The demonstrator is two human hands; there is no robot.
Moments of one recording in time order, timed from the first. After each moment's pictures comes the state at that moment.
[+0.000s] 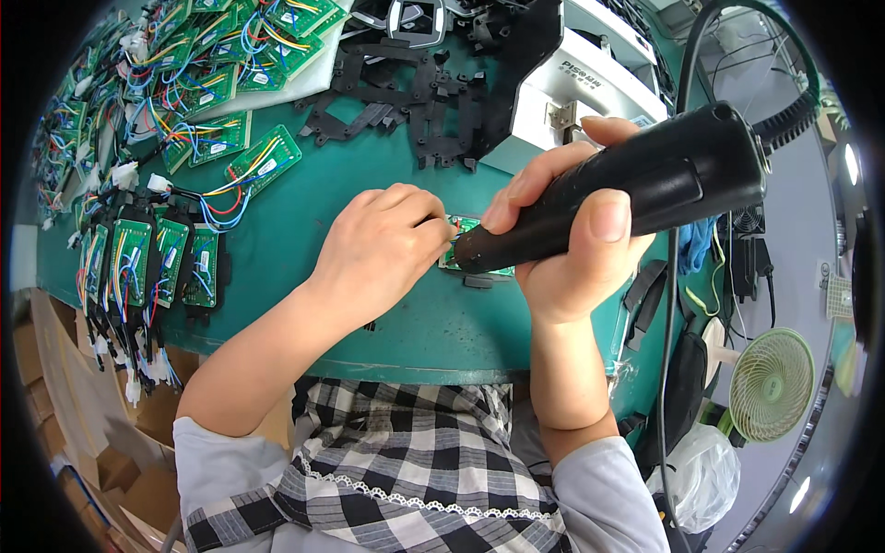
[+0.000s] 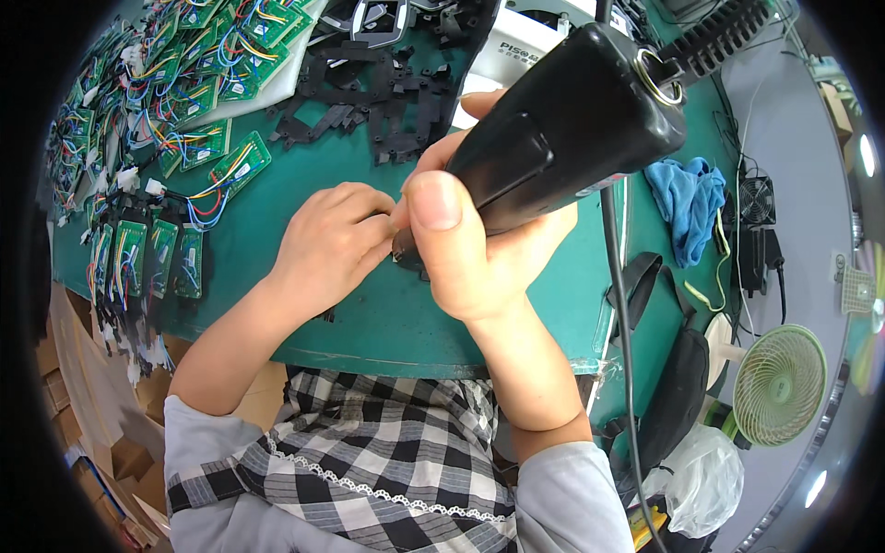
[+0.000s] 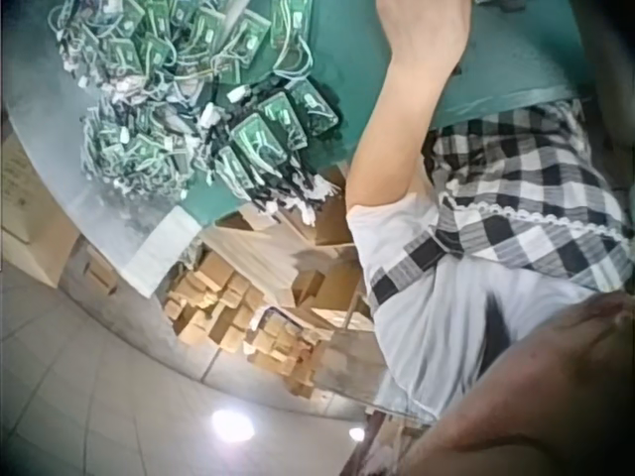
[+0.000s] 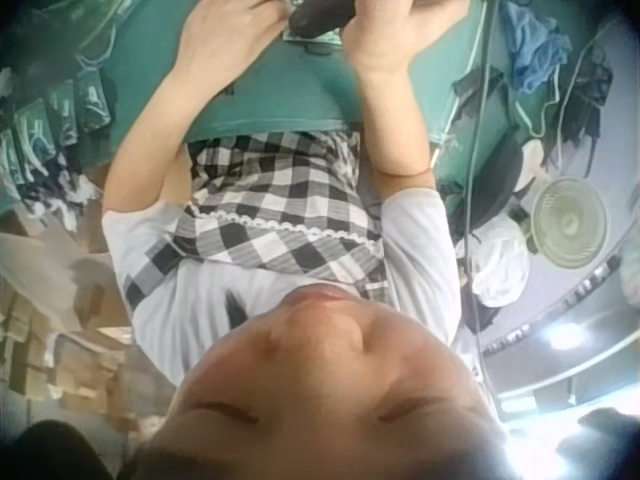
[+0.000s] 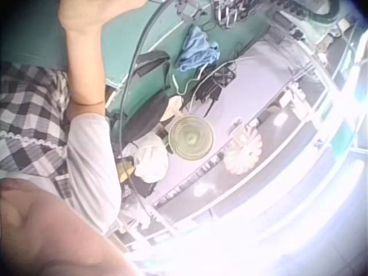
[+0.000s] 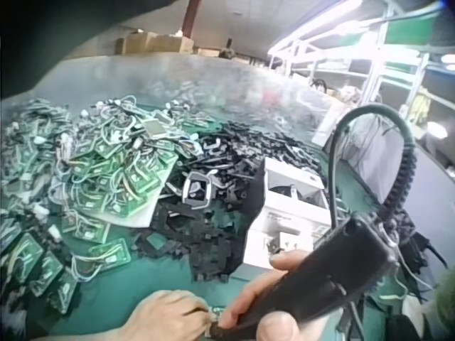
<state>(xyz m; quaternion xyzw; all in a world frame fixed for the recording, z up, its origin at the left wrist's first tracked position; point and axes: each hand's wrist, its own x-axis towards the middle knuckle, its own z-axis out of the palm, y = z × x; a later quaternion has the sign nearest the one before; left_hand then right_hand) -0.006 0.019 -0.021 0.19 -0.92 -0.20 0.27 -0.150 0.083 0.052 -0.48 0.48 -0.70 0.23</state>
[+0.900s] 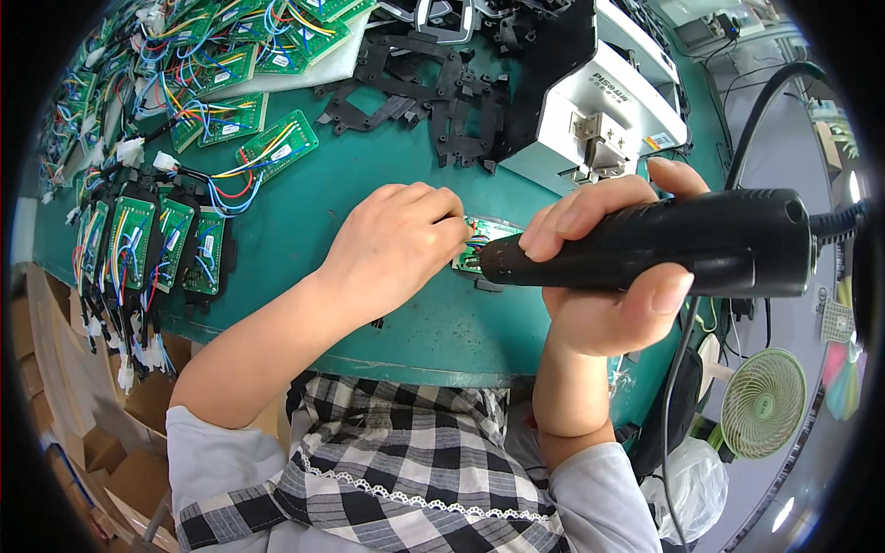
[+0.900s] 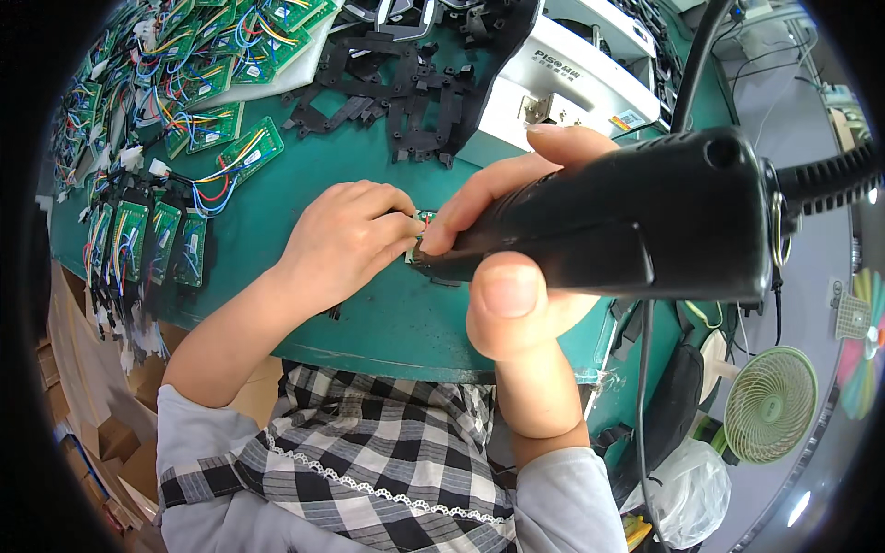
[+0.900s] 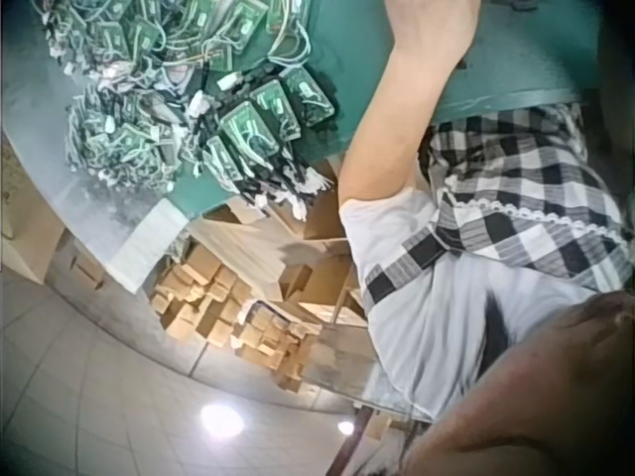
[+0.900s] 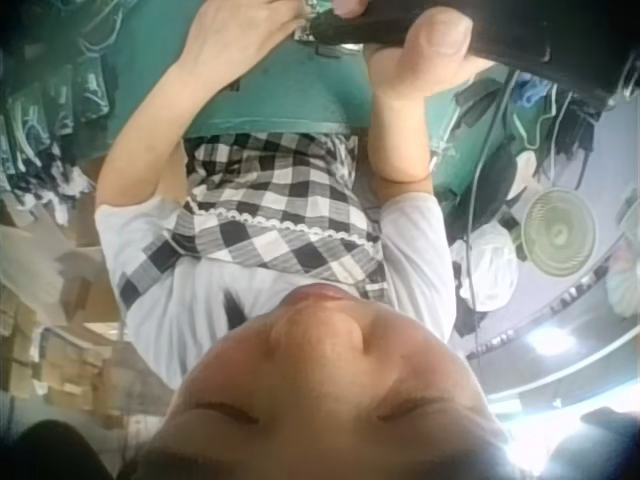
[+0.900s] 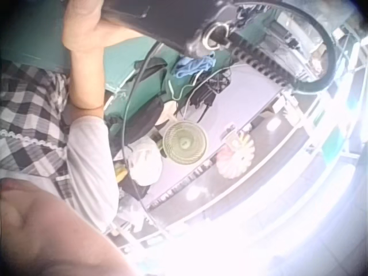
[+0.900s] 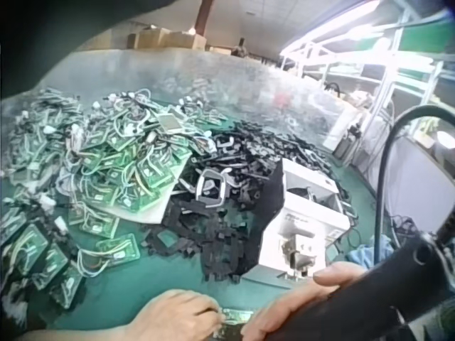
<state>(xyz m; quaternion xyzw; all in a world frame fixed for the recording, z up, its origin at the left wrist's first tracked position) -0.004 0.016 -0.021 0.18 -0.93 -0.21 0.25 -0.149 0.096 0.061 -0.51 0.51 -0.66 0.21</state>
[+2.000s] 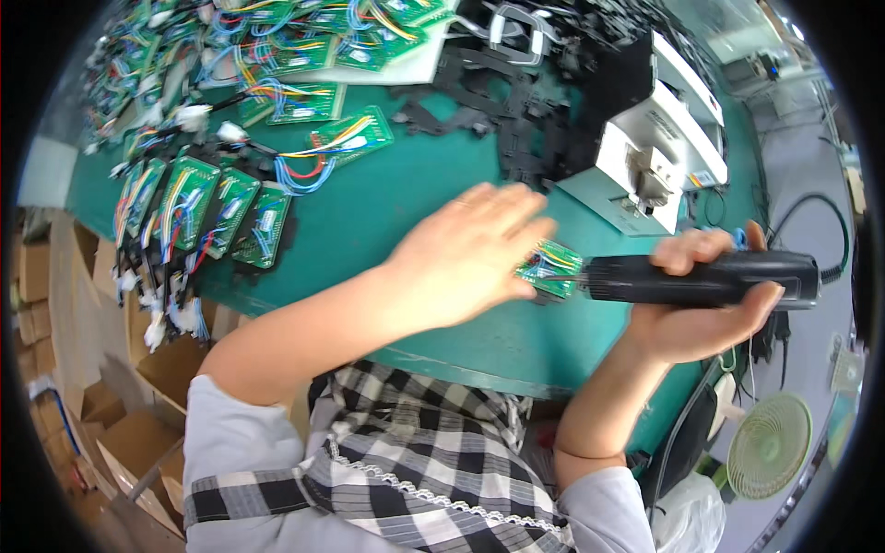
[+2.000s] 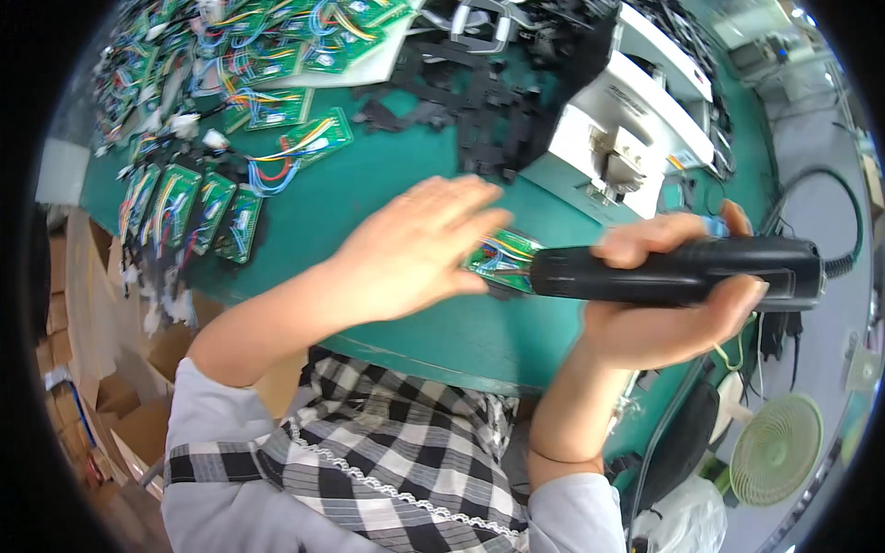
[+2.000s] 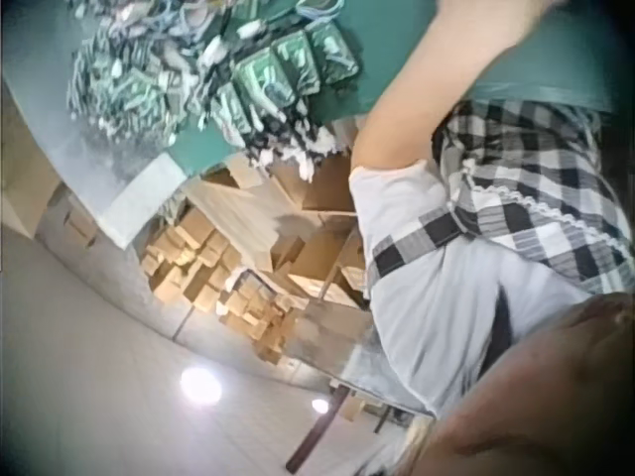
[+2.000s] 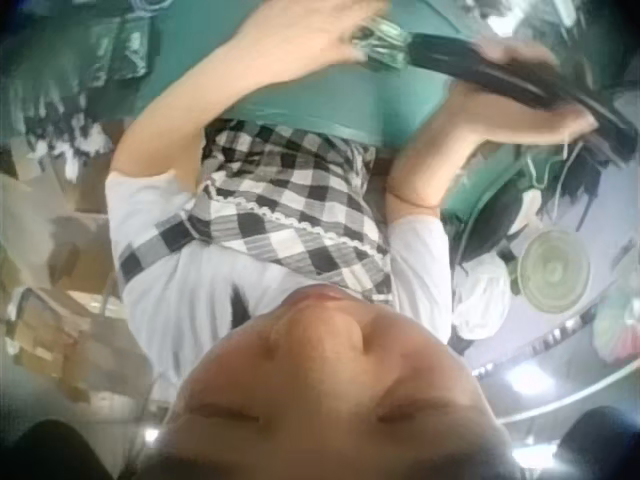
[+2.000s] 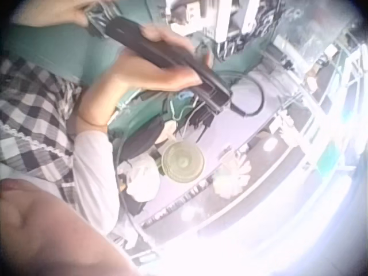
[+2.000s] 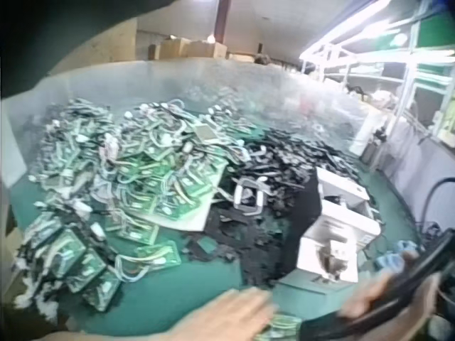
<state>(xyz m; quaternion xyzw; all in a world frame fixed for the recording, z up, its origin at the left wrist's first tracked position) -0.006 0.026 -0.020 0.18 -0.93 -0.20 0.24 -0.179 0.103 0.062 -0.33 0.40 -0.83 0.19</state>
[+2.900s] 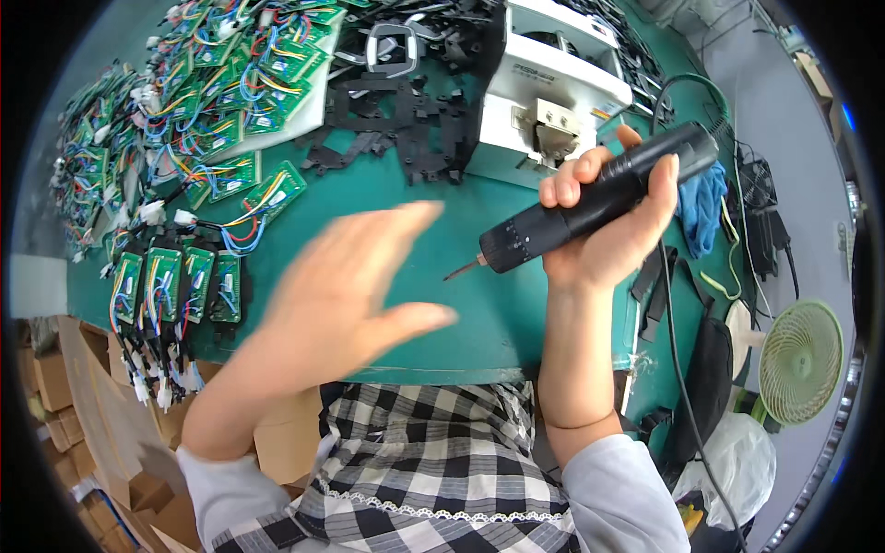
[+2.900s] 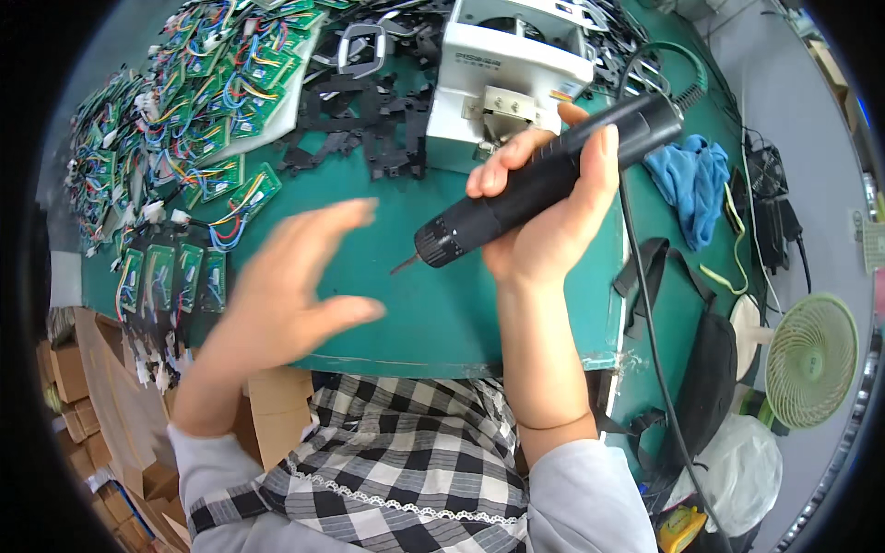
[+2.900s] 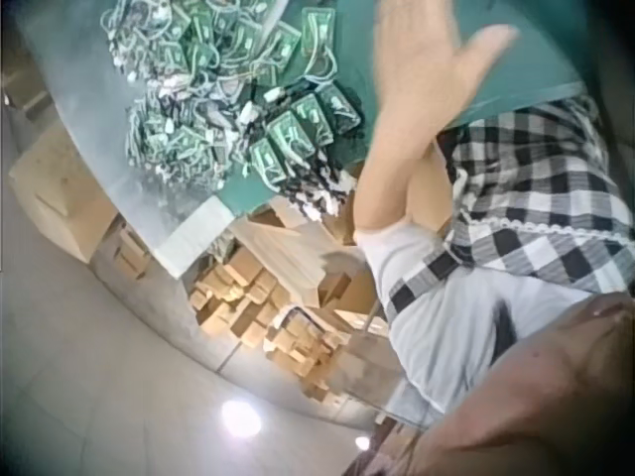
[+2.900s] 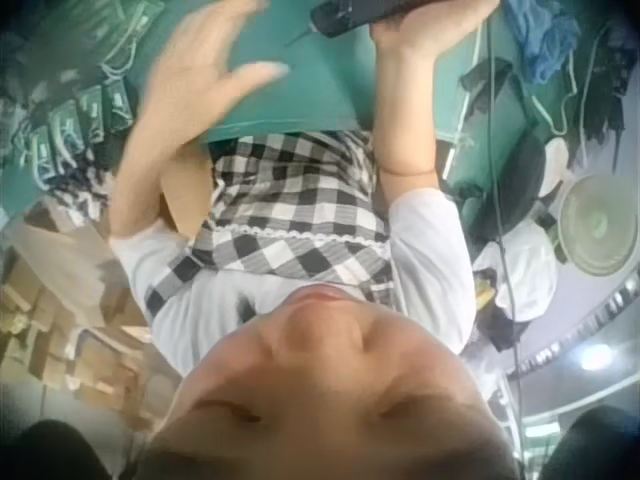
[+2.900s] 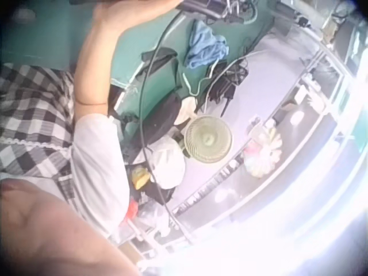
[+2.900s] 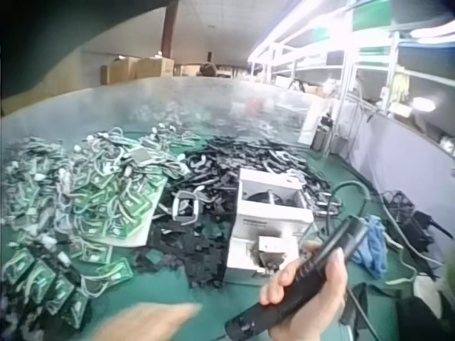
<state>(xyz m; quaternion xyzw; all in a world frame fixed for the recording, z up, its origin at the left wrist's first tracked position) 0.029 0.035 0.063 0.23 -0.92 -0.29 0.15 -0.190 0.095 0.044 -0.21 0.30 -0.87 0.32</state>
